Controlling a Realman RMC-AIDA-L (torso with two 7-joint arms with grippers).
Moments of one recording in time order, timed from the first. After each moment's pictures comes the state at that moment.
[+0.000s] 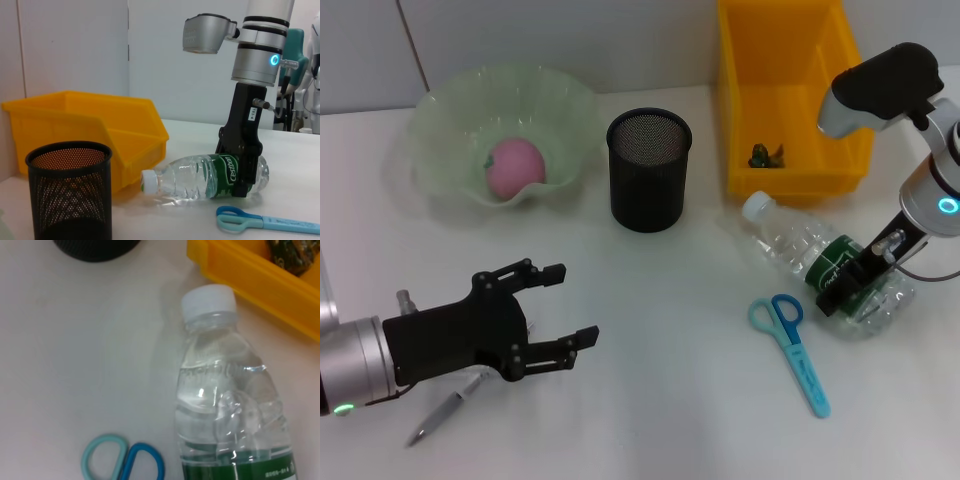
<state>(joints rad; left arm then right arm) -0.44 -2.04 1.22 0.44 1.48 1.38 -0.92 0.72 2.08 -1.19 -1.04 -2.86 -1.51 2.65</state>
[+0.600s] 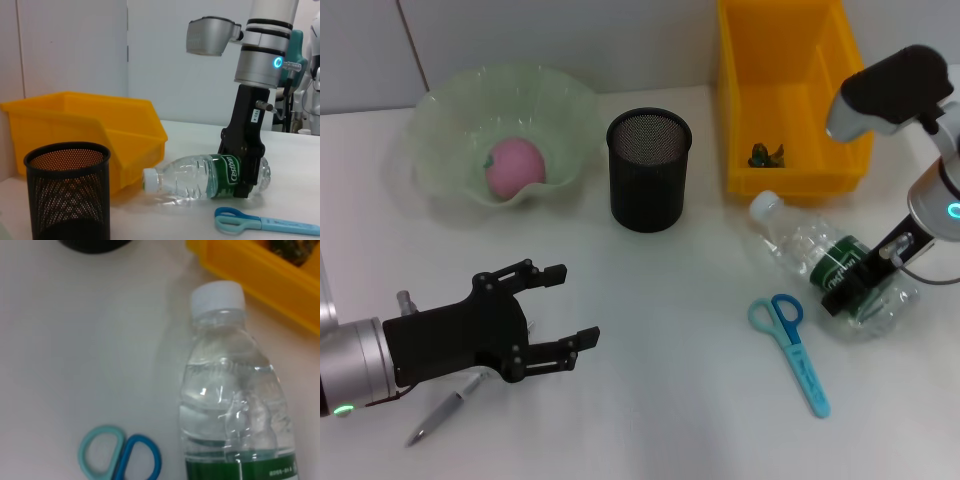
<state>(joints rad) -0.44 -2.04 1.22 0.44 1.48 1.38 -0.92 0.68 2.09 -1.21 -1.11 -2.85 -1.52 2.66</state>
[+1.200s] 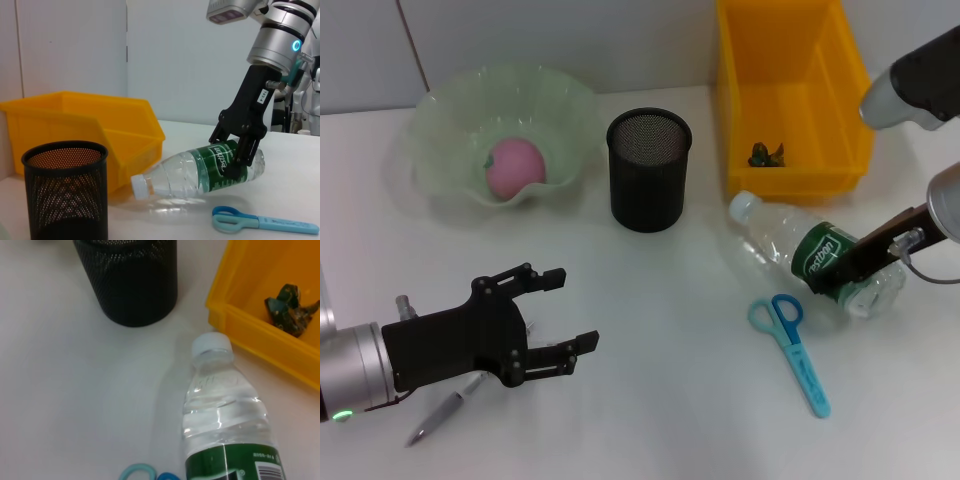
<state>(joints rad) -0.43 -2.04 1.22 0.44 1.48 1.39 -0.91 0.45 2.09 -1.30 -1.43 -2.66 -1.48 2.63</state>
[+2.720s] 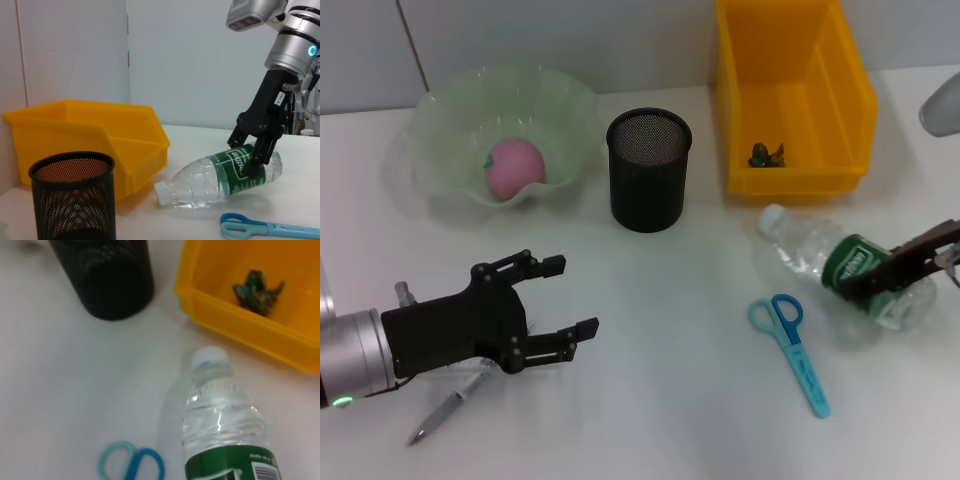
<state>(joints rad) -0.44 -2.04 1.22 0.45 1.47 1.38 -0.91 0.35 2.08 -1.22 -1.49 -2.61 -1.49 2.57</state>
